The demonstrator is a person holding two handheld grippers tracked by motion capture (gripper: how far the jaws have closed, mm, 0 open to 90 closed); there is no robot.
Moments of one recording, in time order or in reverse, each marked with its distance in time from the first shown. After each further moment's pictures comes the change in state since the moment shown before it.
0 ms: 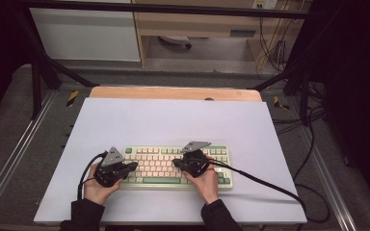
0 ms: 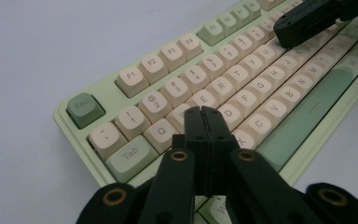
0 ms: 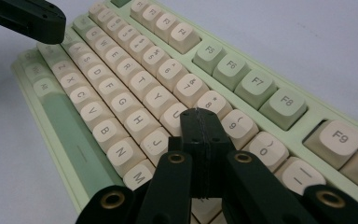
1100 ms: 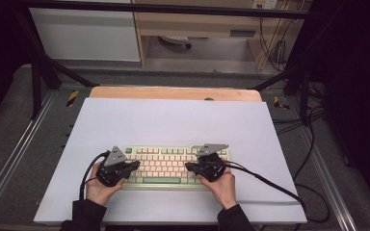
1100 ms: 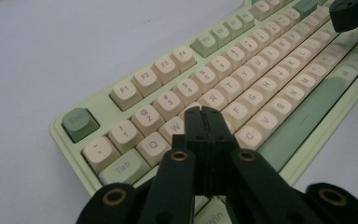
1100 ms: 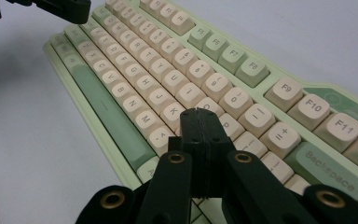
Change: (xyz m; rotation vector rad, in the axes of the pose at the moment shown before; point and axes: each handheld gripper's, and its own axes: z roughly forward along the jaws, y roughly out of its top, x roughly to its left) left arm -0.008 0.010 0.002 -0.007 0.010 0.013; right arm -0.008 -0.013 -0.049 0.014 0.021 -0.003
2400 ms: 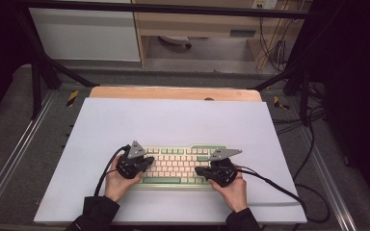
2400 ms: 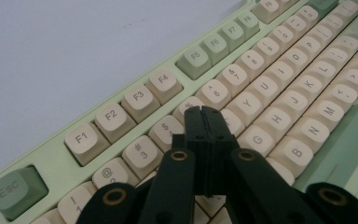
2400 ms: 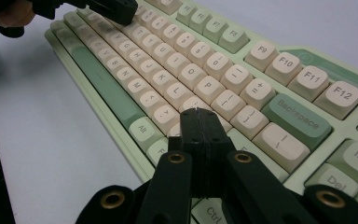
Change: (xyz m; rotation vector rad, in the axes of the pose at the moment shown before) left arm -0.011 0.019 0.048 0.049 0.005 0.026; right arm -0.011 -0.023 -0.021 -0.010 0.008 0.033
